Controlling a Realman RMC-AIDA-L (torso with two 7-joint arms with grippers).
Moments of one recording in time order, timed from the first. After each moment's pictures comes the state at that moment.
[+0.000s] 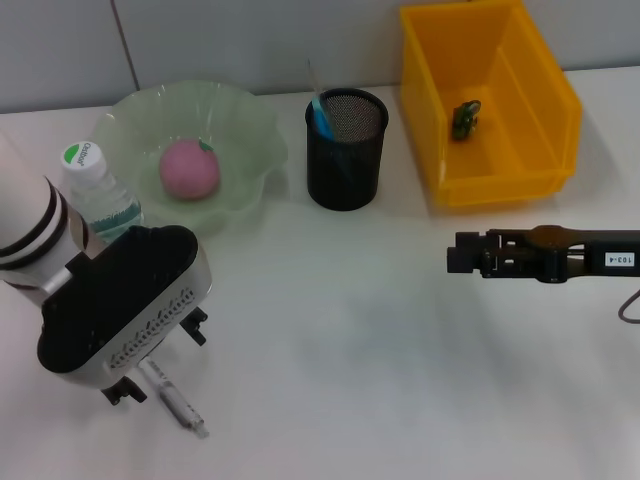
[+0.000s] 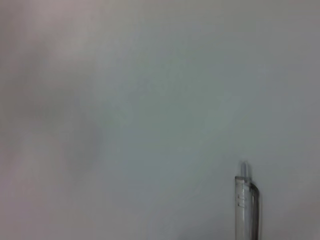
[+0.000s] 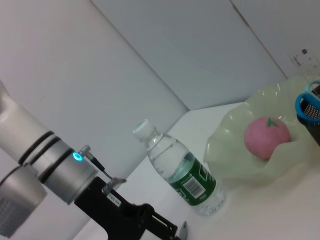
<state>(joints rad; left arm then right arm) -0.68 -1.99 1.68 1.25 2.50 1.59 -1.16 0.46 1.90 -0.94 -0.50 -1.69 -1.63 1.75</state>
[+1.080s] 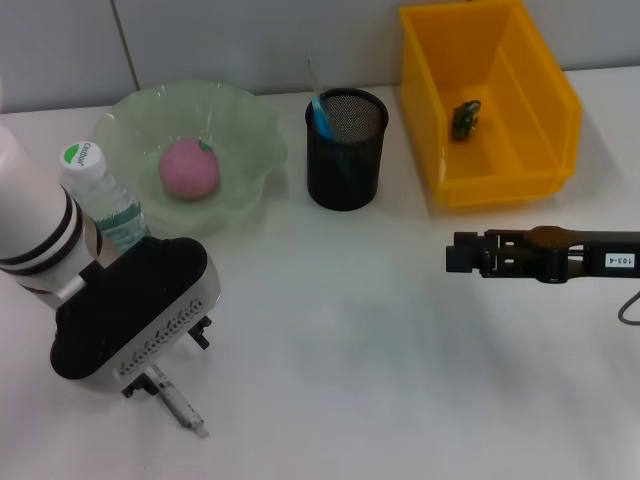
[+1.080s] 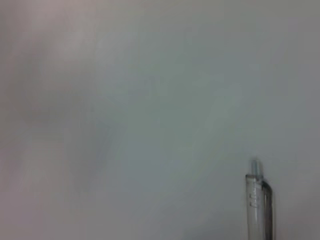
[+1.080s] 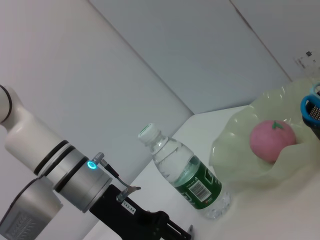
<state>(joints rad) -0.69 -1.99 1.72 1.19 2.49 1.51 -1.12 0.46 1.91 -0.92 -0.50 -1.69 -1.65 1.76</state>
